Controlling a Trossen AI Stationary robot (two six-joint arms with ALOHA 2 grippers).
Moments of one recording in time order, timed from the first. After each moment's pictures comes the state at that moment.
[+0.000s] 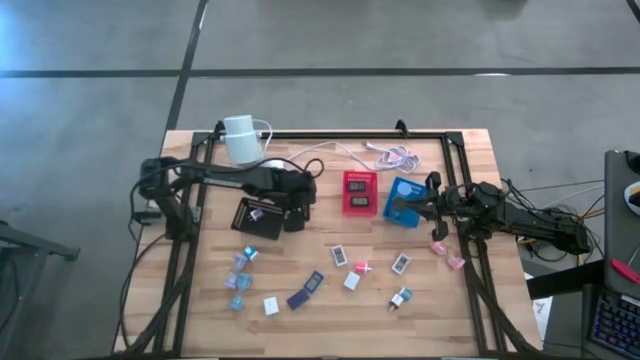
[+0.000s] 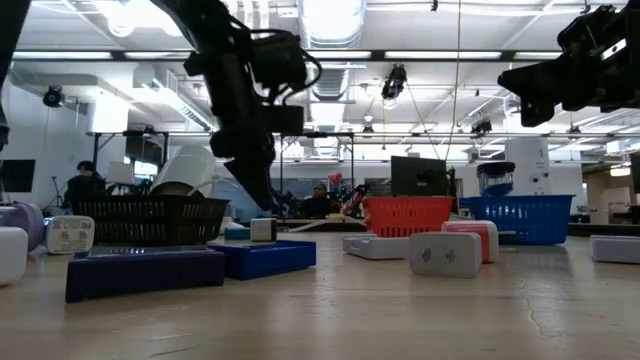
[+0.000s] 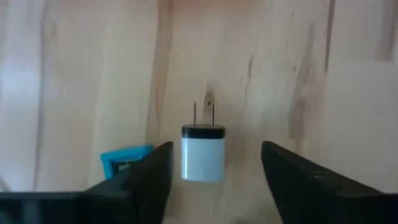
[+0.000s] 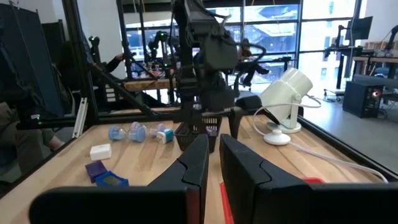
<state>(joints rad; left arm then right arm) 0.18 1.77 1.11 -0.57 -0.06 0.10 -0.23 0.04 0.01 0.11 -0.21 0.10</state>
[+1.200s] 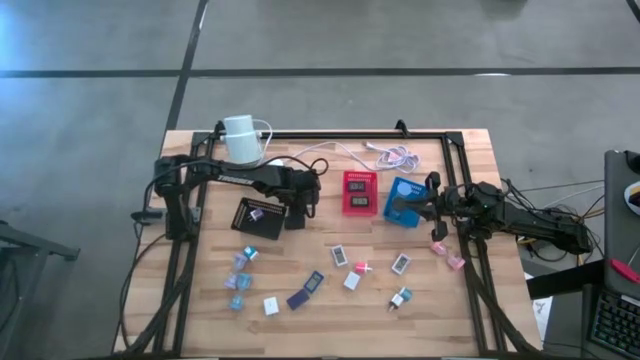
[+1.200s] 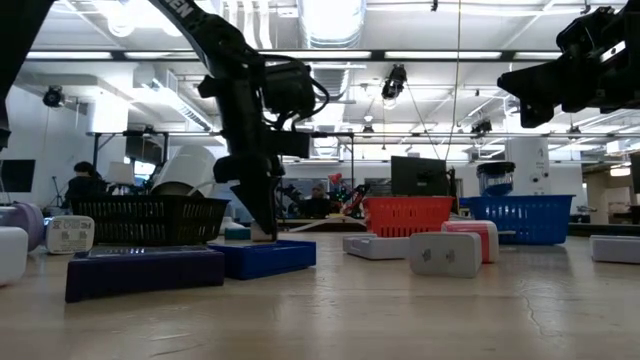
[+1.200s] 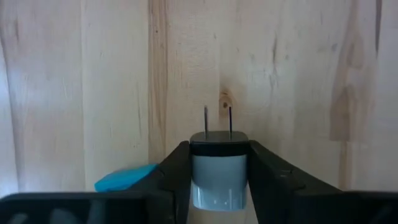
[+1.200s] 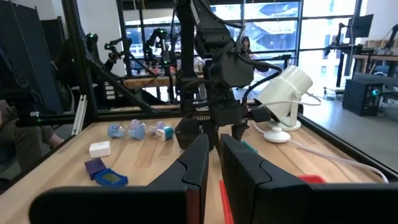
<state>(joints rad) 0.22 1.87 1.14 -0.55 -0.02 0.23 -0.23 0.05 0.01 0.11 -0.21 0.10</state>
